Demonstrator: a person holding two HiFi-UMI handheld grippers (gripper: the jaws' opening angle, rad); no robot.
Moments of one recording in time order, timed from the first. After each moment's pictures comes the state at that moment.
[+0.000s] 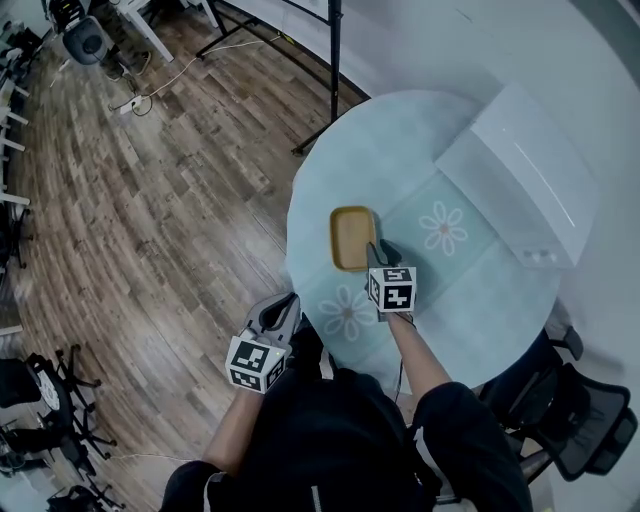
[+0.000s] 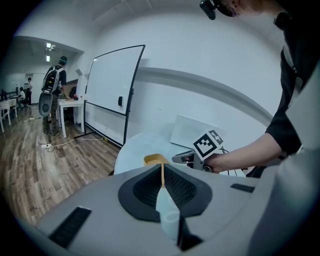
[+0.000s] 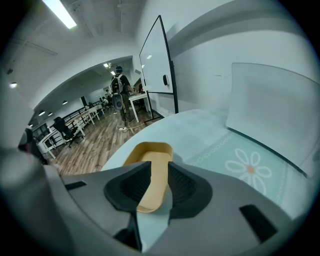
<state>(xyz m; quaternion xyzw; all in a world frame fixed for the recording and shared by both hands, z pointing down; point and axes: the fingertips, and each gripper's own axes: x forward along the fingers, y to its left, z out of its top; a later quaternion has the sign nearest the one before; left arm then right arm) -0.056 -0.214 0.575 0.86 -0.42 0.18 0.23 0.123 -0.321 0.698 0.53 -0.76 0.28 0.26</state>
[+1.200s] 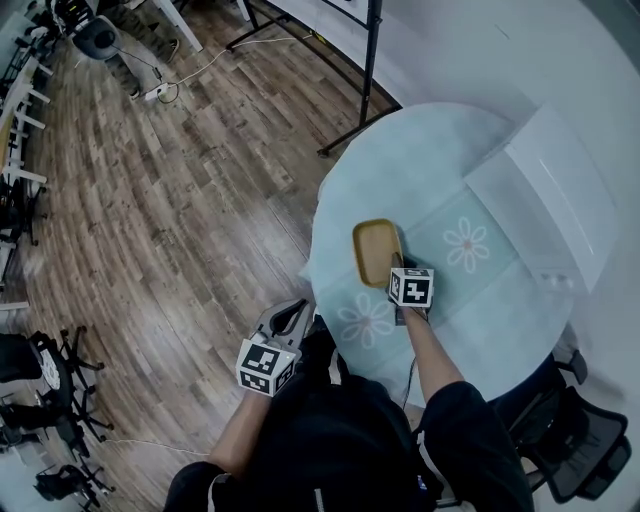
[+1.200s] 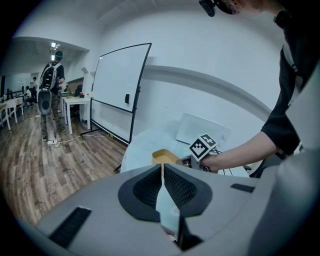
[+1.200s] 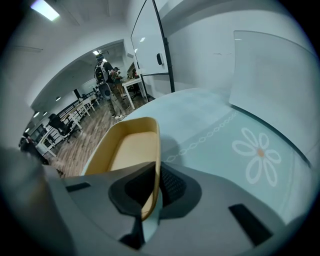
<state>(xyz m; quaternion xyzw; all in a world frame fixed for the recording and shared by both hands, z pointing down) -0.085 -0.216 0.587 0.84 -0.44 0.19 0.25 0.128 -0.328 0.759 0.51 -0.72 0.35 0.32</state>
